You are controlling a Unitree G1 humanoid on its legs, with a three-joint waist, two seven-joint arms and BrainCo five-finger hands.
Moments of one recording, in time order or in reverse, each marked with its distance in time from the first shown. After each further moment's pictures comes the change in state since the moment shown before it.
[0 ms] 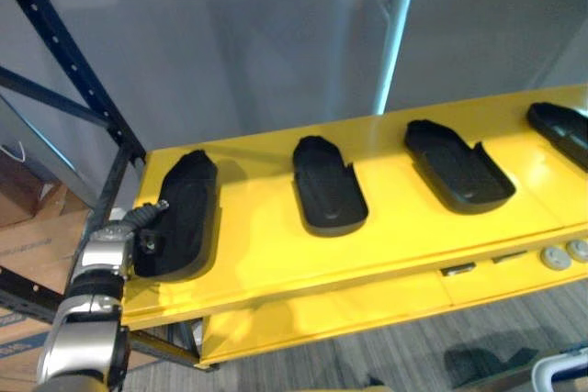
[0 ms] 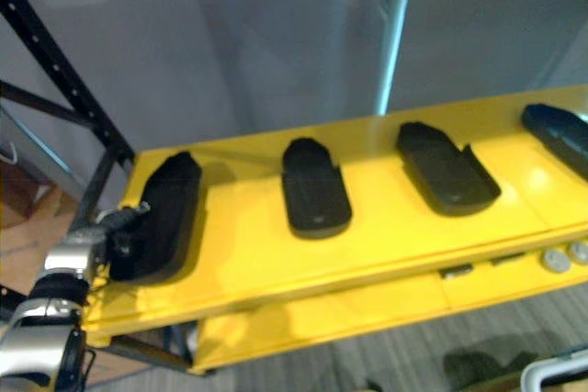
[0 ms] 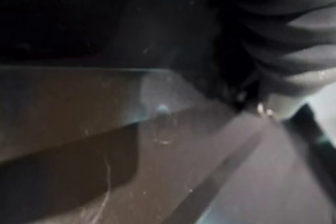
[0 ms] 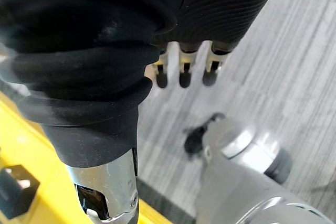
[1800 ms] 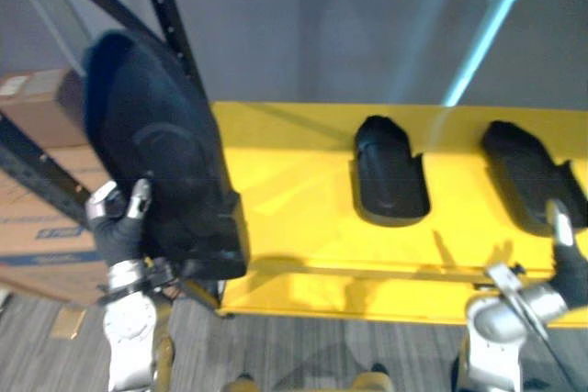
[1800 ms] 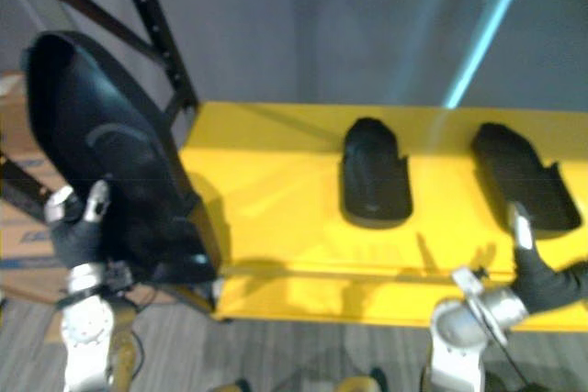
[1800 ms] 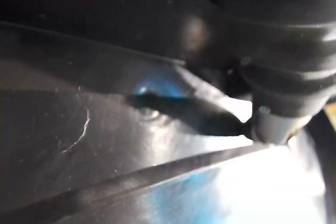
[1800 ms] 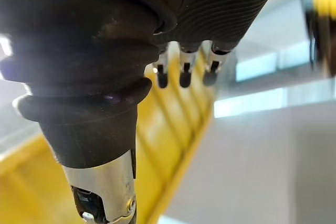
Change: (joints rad) left arm 0.746 -0.471 0.202 -1.180 -0.076 -0.732 0.363; right arm 0.000 0.154 0.290 -1.301 -0.459 -0.554 -1.003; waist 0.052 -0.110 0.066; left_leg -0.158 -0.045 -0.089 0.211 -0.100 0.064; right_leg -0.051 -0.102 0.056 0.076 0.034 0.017
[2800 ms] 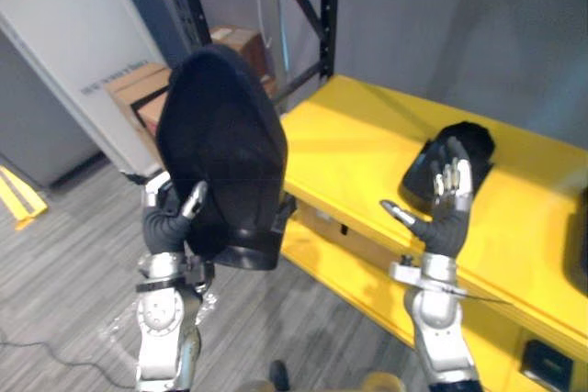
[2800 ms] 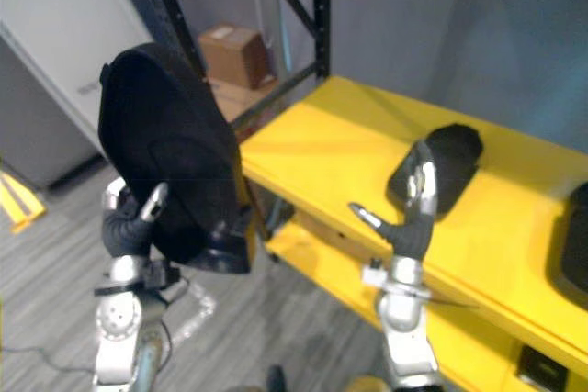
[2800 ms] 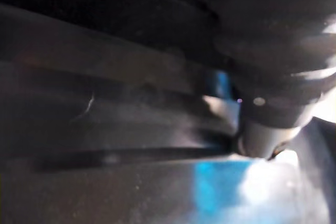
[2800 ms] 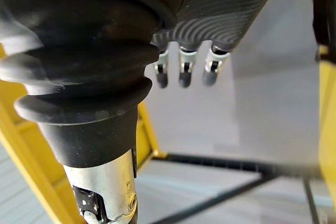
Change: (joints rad) left arm -0.075 0.018 -0.198 0.025 -0.038 -0.027 -0.124; right arm -0.172 -0.114 0.532 0.096 0.129 -0.130 0.512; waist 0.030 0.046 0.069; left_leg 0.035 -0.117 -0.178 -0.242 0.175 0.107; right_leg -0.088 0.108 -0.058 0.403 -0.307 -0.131
